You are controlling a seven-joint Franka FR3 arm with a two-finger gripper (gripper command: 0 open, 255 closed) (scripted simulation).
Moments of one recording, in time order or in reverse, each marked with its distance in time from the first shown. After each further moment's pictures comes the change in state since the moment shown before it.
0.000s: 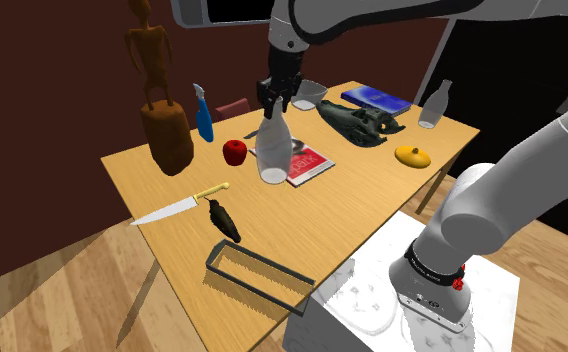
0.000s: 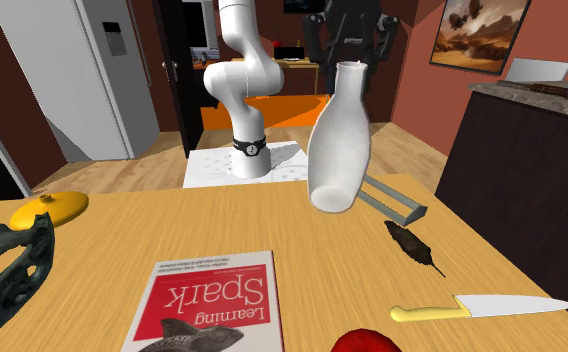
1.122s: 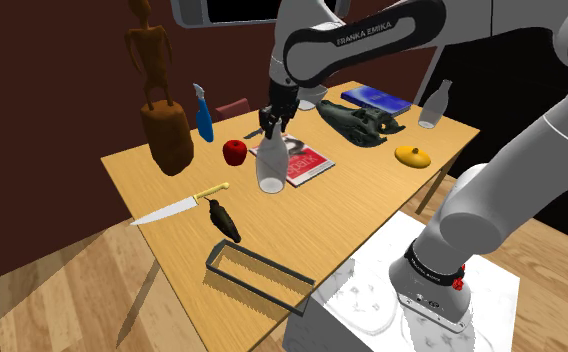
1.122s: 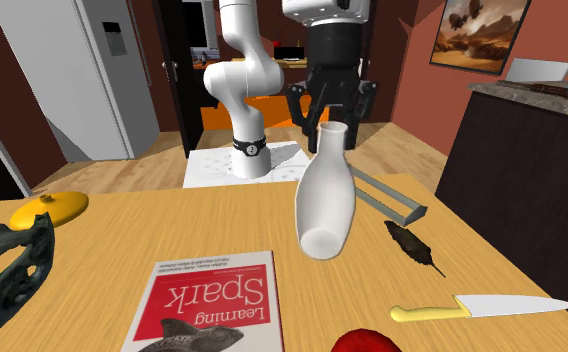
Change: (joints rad) arm -0.026 0.093 -0.032 -0.129 -0.017 0.221 -0.048
